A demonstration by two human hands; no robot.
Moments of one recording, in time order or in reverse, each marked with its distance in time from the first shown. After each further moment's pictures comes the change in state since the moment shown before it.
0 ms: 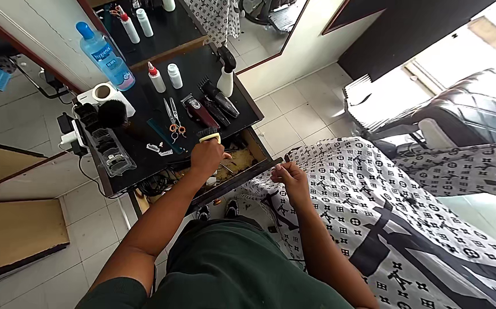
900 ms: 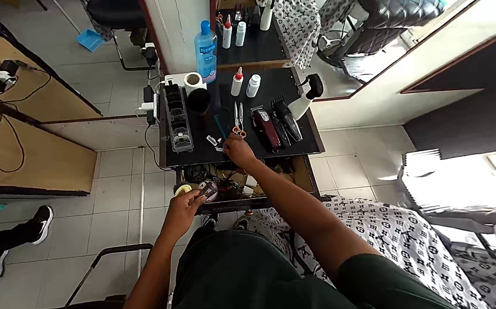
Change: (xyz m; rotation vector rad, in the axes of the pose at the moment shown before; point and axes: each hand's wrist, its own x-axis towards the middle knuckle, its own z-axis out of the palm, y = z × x) left_hand -0.223 -0.104 0.088 -1.083 0.499 -0.403; right_hand 0.086 -0.051 0.301 -0.971 -0.812 -0.575
